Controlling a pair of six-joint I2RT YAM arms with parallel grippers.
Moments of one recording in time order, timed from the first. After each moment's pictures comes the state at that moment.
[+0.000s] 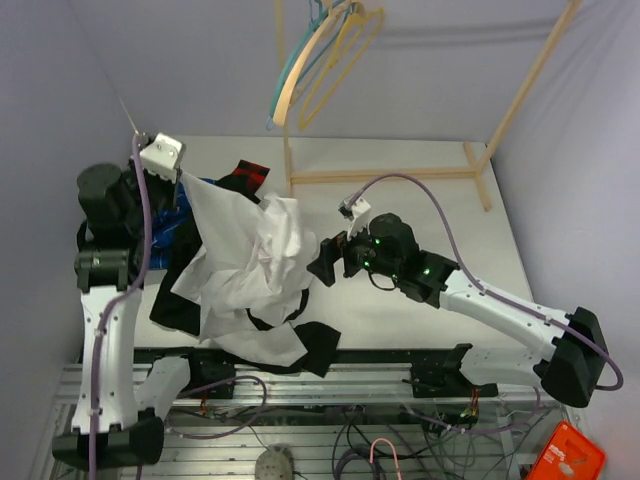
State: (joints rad) left arm 0.07 0.87 1.14 -0.35 0.31 0.35; right arm 0.87 1.18 0.89 -0.13 -0.06 0.30
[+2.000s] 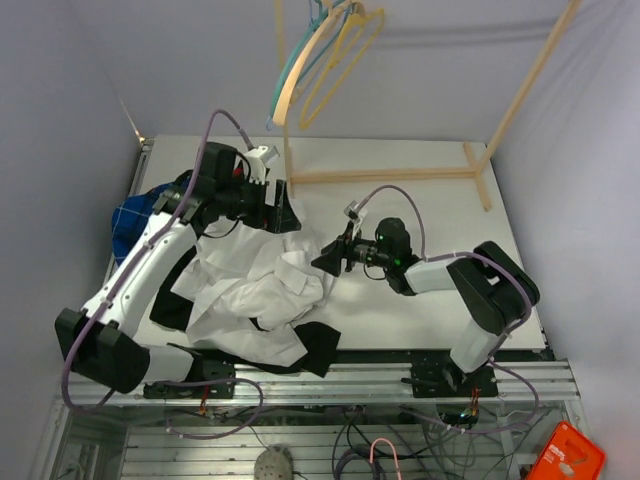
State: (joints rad) left arm -0.38 1.35 1.36 -0.73 0.56 -0.17; right arm 0.57 1.68 0.58 0.87 -0.63 0.34
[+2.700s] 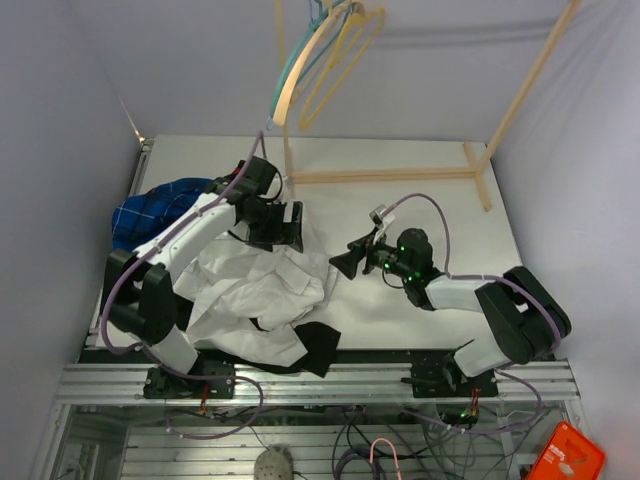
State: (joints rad) left arm -0.46 1.59 1.32 -0.83 0.31 -0.35; right arm 0.51 1.51 0.46 0.85 -0.48 0.27
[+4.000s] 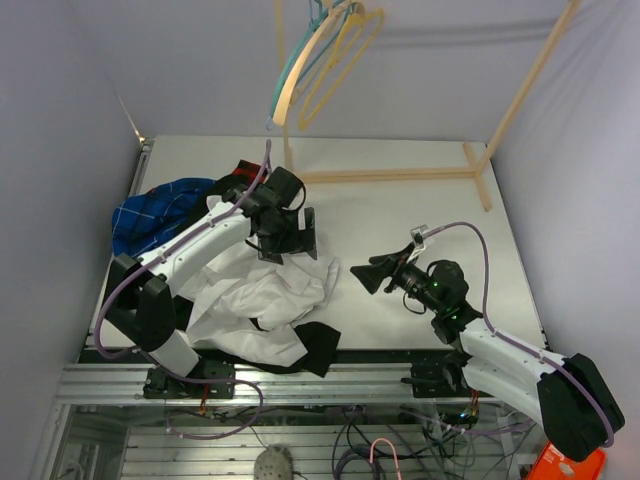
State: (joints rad) left arm -0.63 1.58 1.37 -0.91 0.13 -0.68; right arm 0.52 0.91 0.18 0.68 -0.30 0.54
